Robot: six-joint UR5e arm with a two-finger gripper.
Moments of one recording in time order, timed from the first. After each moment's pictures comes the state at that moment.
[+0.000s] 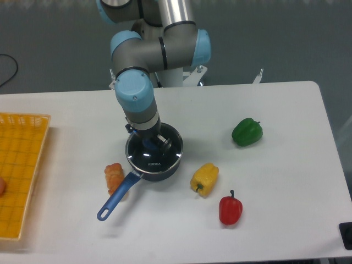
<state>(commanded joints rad) 2.27 -1.82 -1.73 -1.24 1.63 0.92</state>
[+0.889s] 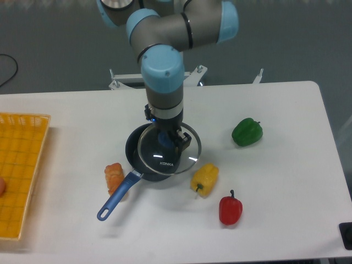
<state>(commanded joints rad) 2.40 -1.79 -1.57 -1.34 1.55 1.22</state>
